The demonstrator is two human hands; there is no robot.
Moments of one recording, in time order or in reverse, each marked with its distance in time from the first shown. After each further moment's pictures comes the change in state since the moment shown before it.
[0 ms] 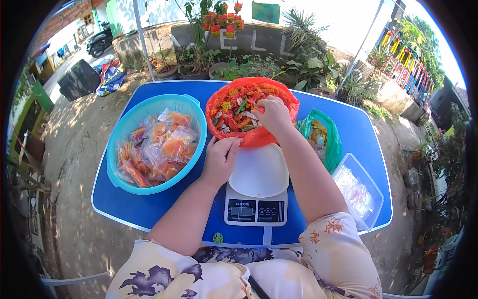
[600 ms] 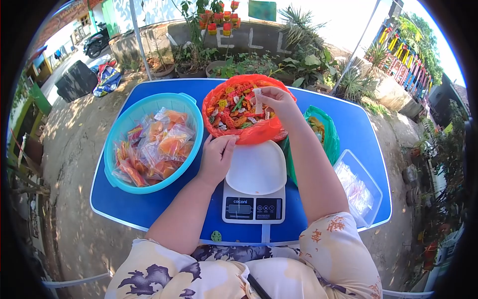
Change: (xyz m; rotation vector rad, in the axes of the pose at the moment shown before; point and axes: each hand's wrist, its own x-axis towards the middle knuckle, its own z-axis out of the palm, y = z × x) left_hand 0.001 0.003 -0.002 -0.004 0.017 0.018; right_hand 0.004 0.016 -0.025 1.224 -0.177 0.166
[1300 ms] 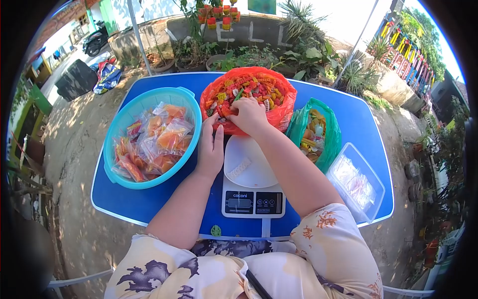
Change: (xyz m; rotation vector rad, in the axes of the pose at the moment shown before) left_hand -0.002 -0.016 0.003 -0.143 0.111 -0.139; right_hand -0.007 0.033 0.078 -1.120 0.036 -0.078
